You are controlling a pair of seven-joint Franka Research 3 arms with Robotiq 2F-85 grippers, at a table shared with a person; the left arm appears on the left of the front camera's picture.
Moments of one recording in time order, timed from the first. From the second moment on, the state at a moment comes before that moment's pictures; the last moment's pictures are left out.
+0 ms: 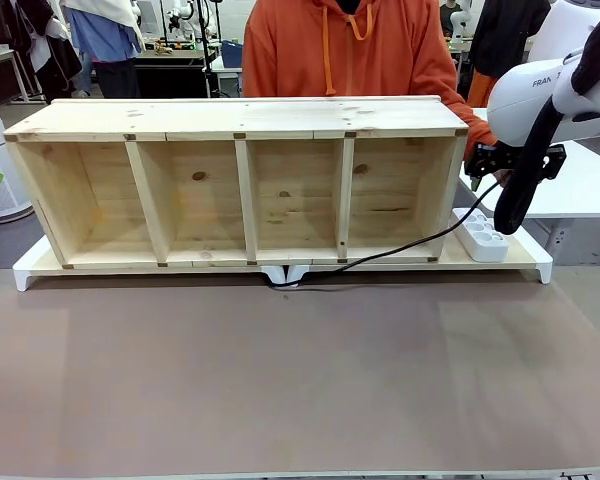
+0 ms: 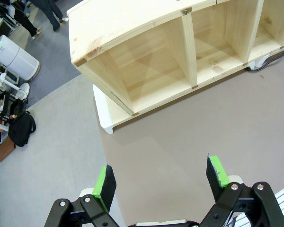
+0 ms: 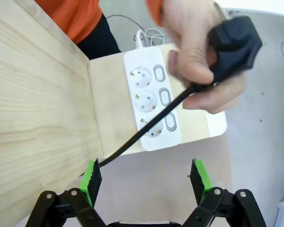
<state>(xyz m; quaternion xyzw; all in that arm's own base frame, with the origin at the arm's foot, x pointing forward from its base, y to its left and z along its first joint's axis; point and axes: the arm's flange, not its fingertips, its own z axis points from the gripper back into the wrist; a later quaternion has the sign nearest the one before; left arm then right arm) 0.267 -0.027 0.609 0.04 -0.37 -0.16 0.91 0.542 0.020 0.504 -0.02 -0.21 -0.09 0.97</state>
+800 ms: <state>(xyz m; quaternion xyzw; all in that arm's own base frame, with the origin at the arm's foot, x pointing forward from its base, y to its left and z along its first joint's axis) 0.267 -0.027 0.609 0.04 -0.37 -0.16 0.91 0.542 0.020 0.504 -0.02 -0.21 -0.09 0.97</state>
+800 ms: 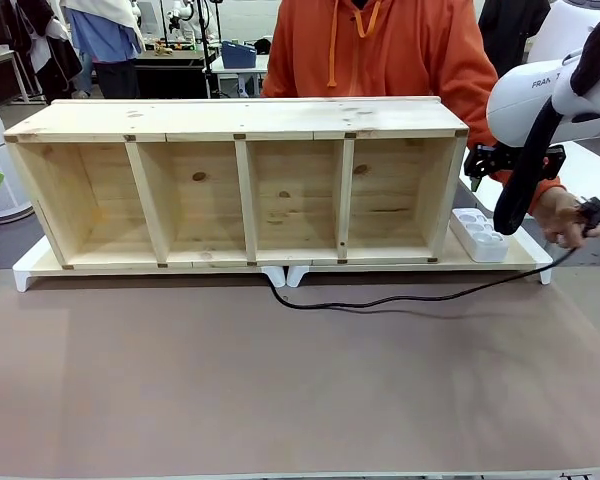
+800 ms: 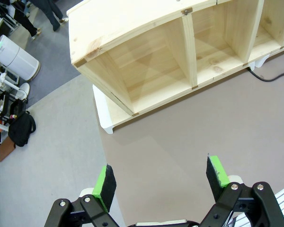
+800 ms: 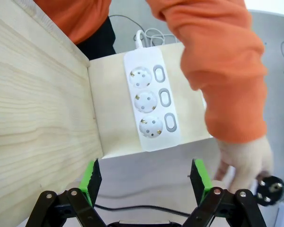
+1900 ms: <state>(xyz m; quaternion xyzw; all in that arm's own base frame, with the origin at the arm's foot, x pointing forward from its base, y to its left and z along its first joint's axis) 0.267 -0.027 0.609 0.04 -0.37 -0.16 0.91 0.542 0.020 0.504 -0.02 -0.21 -0.09 0.97</state>
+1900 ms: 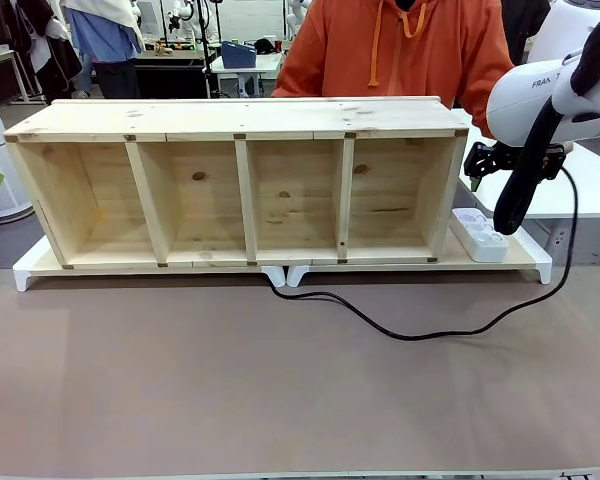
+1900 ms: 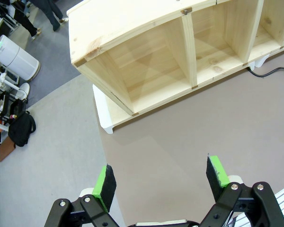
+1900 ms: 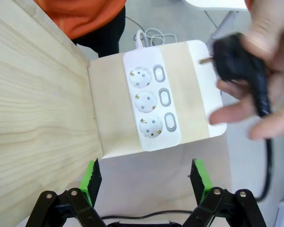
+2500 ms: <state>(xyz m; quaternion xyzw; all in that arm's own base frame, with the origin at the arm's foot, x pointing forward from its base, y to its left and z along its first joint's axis) 0.267 -0.027 0.609 0.04 -0.37 -0.16 0.91 0.542 0.020 0.504 -0.02 -0.21 -0.09 0.97</state>
